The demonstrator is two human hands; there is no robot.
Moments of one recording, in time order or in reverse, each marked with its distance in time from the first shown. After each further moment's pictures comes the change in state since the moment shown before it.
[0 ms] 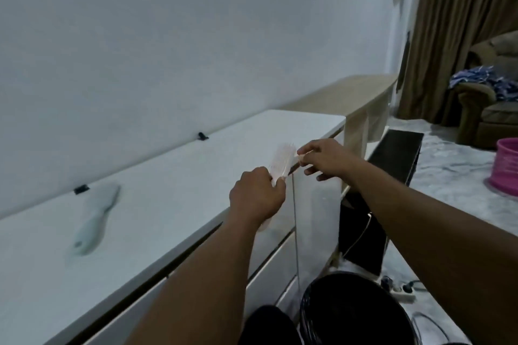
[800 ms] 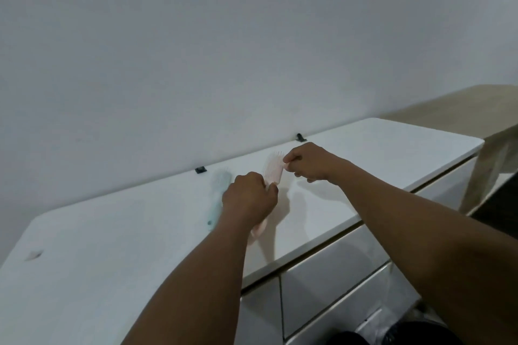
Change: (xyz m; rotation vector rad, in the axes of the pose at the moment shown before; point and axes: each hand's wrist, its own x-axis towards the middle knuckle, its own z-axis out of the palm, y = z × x) left_hand -0.002 -0.175 -0.115 0.200 0.101 -0.351; right_hand 0.050 -0.146 0.195 -0.177 -0.384 -0.258
